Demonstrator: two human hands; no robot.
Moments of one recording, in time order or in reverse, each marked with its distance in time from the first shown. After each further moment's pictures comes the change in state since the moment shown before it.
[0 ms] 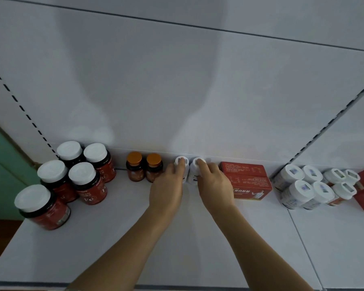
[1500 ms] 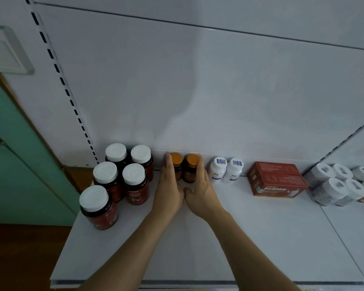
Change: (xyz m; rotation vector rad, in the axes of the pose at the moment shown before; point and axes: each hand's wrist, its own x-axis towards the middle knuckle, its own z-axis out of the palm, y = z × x) left_hand -0.023 -0.111 -0.016 -0.651 0.003 -0.152; right_hand -0.007 -0.129 0.049 0.569 -0.264 0.201
